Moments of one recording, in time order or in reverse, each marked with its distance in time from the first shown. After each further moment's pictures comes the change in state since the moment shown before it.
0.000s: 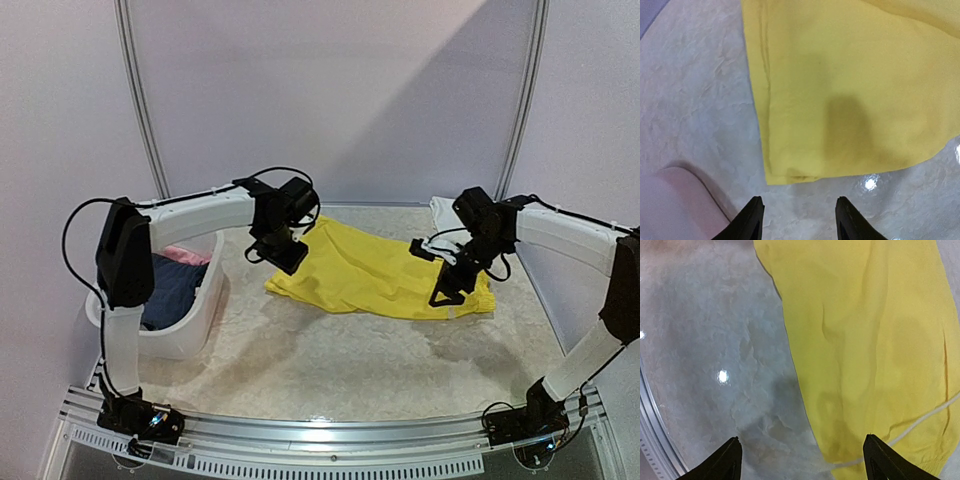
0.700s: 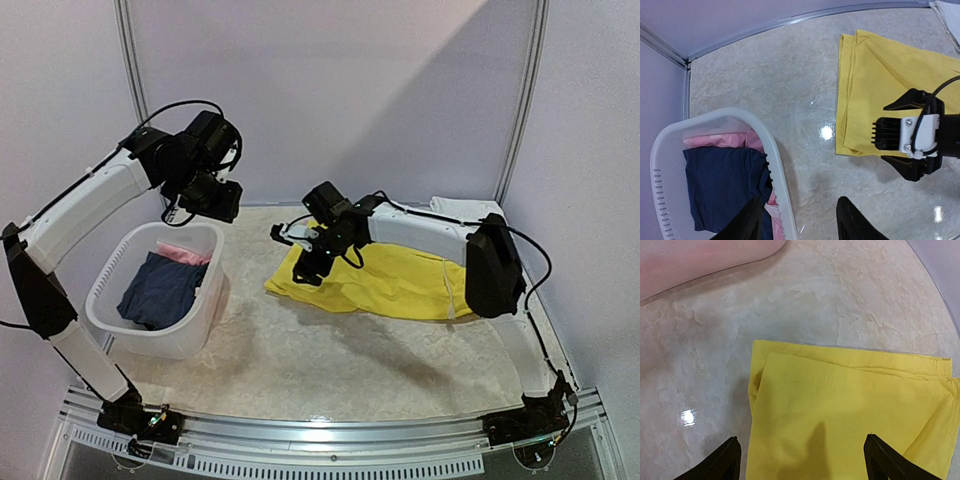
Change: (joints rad) left arm 0.101 -0.478 -0.049 -0.158 -0.124 -0.143; right arm 0.446 0.833 0.955 0.227 0.174 0.214
